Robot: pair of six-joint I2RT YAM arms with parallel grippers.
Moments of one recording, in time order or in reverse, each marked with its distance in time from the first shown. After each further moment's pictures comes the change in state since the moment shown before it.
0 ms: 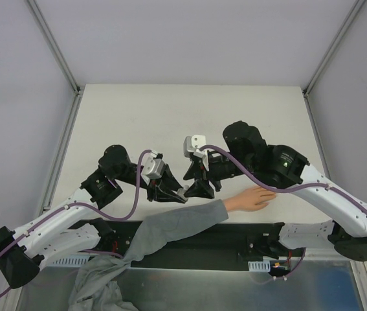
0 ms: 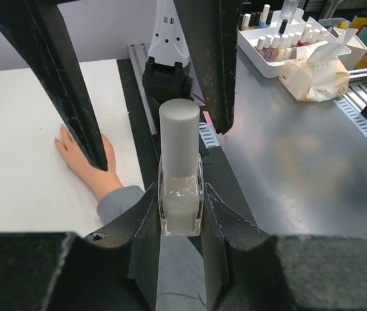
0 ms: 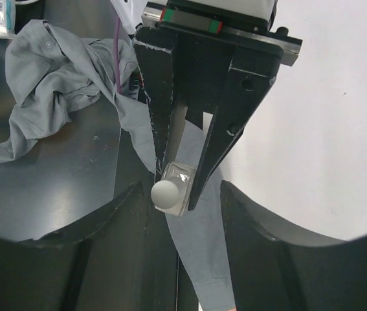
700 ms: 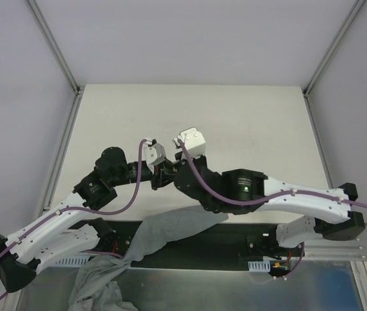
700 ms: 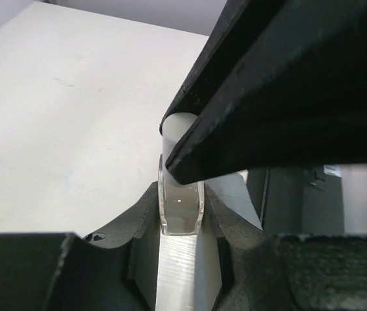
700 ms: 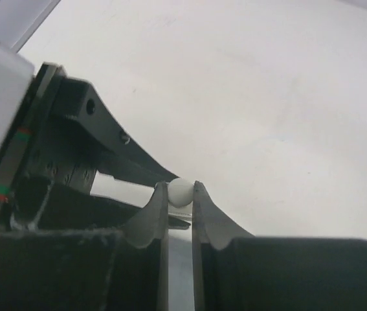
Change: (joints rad) left arm -0.010 -0.069 0.025 -0.187 -0.583 0.063; right arm 0.416 0.169 0.064 0.032 1.368 0.690
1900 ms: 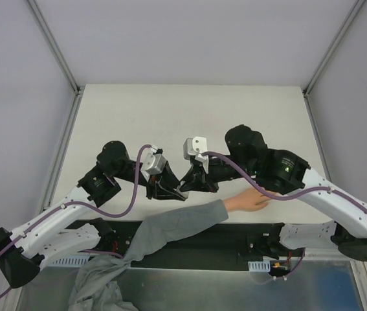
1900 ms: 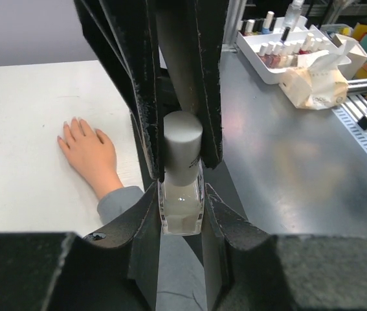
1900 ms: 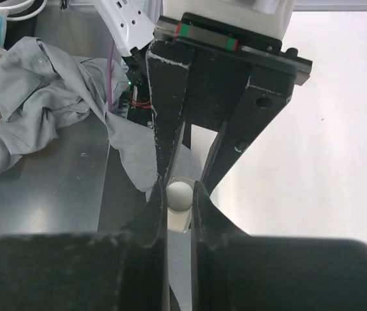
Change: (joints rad) left arm 0.018 0.076 0.046 0.106 0.562 -0.079; right arm -0.360 -0.191 -0.097 0.069 -1.308 -0.701
